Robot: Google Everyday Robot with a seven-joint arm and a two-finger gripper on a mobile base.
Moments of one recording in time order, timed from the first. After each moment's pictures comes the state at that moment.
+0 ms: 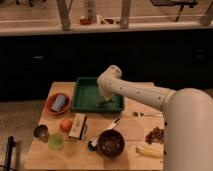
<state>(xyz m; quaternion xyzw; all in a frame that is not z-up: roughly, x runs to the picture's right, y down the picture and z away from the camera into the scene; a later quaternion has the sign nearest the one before) 0.005 0.045 0.908 -0.15 -0.12 -0.33 0.92</state>
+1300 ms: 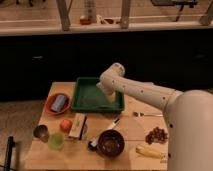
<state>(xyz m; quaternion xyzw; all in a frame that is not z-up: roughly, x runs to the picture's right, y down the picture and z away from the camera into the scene) 0.011 0.030 0.899 -0.14 -0.13 -0.31 0.93</state>
